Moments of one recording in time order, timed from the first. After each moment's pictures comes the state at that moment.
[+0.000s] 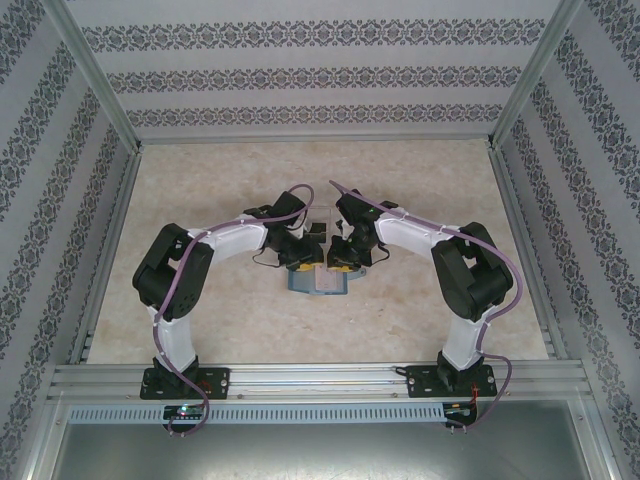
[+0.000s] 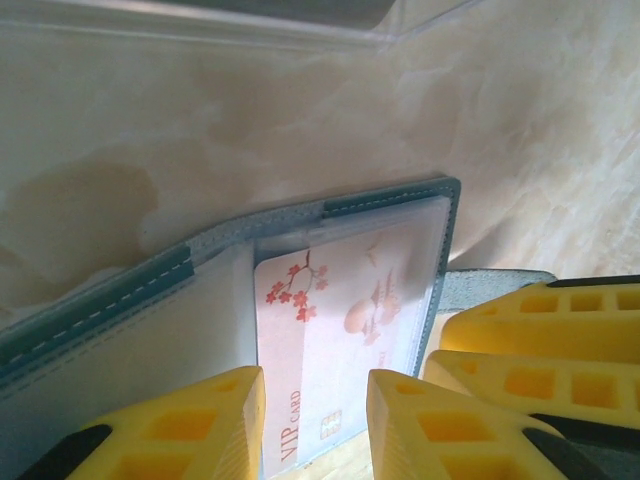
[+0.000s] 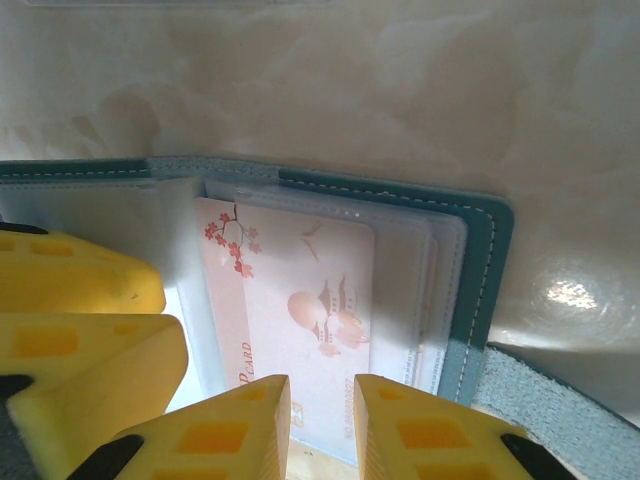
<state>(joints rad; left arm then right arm) -0.54 1.89 1.20 -0.50 0.51 -0.74 0.55 1.84 1.20 -0.71 -0.41 0.63</state>
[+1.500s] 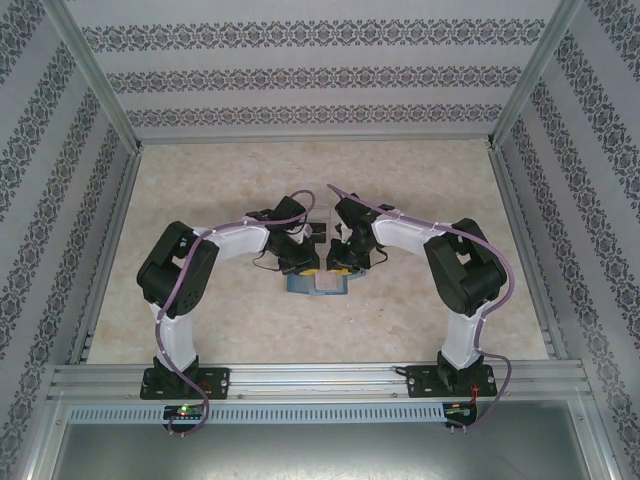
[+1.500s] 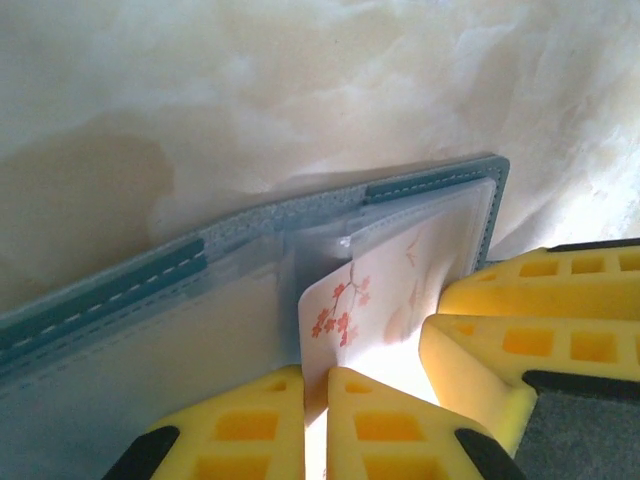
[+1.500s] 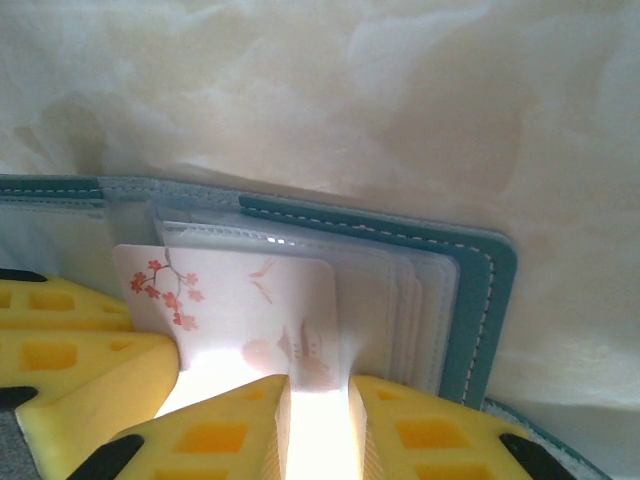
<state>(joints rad) -0.54 1.91 1.18 -0.49 0.53 -0.73 0.55 1.89 1.18 -0.66 -0.41 0.62</state>
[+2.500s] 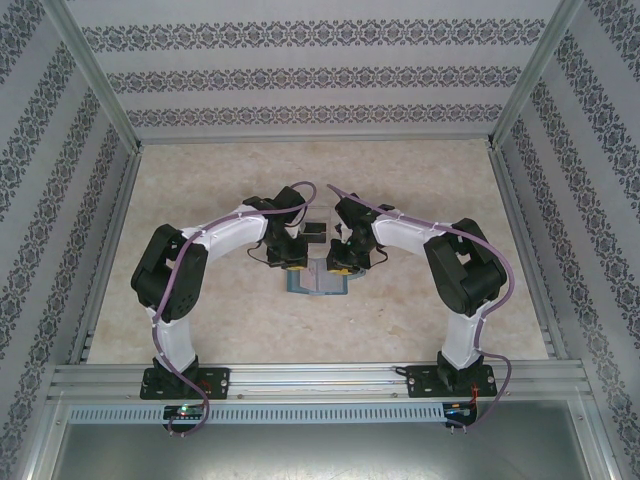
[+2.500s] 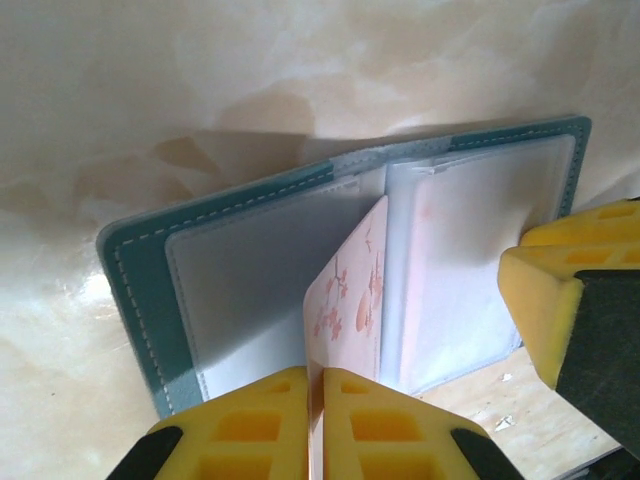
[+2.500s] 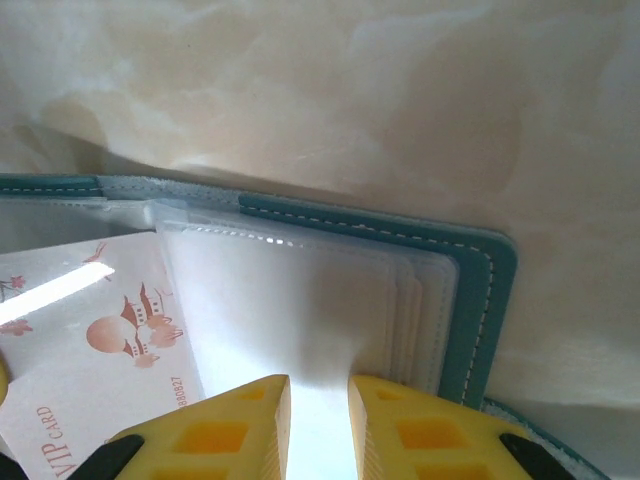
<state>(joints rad) -0.54 1.87 1.32 -0.83 0.34 -0.58 0.55 1.89 1.18 -0.66 -0.41 0.62</state>
